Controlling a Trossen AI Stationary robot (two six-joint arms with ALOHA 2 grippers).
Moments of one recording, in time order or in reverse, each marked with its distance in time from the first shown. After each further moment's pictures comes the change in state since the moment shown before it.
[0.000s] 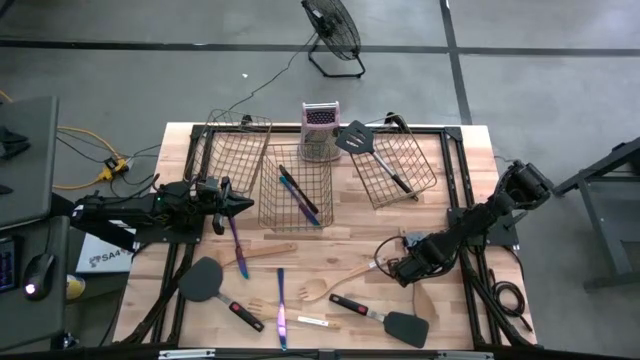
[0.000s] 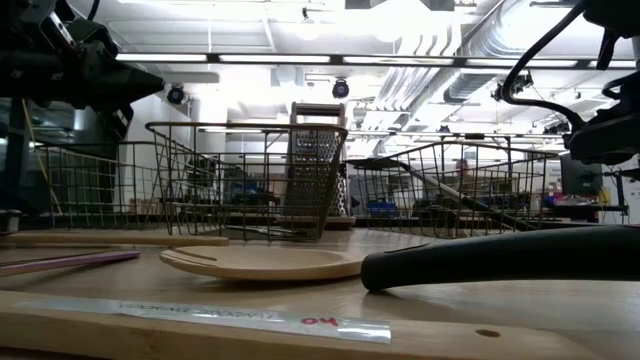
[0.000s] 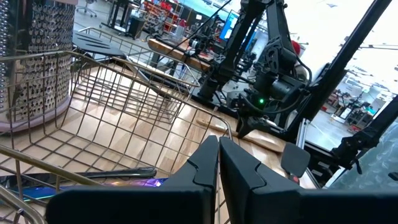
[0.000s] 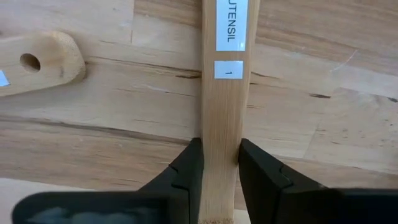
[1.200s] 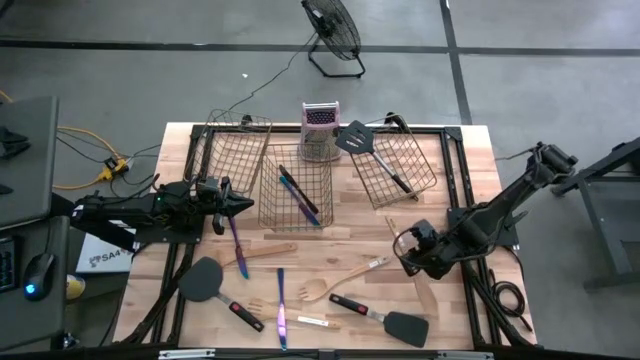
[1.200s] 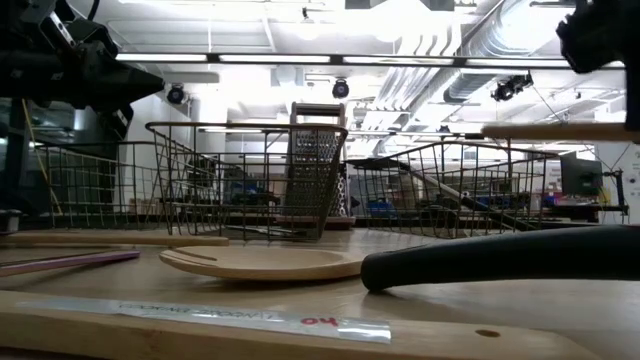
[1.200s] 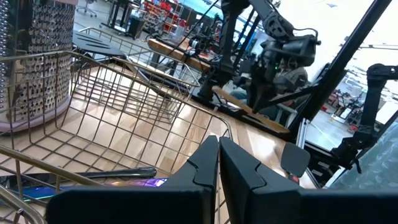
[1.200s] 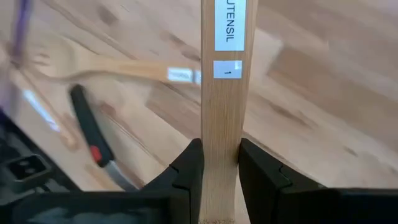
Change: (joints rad) left arm 0.000 0.000 0.000 0.000 0.000 0.000; right arm 0.082 -0.438 -0.002 -0.029 0.324 -0.260
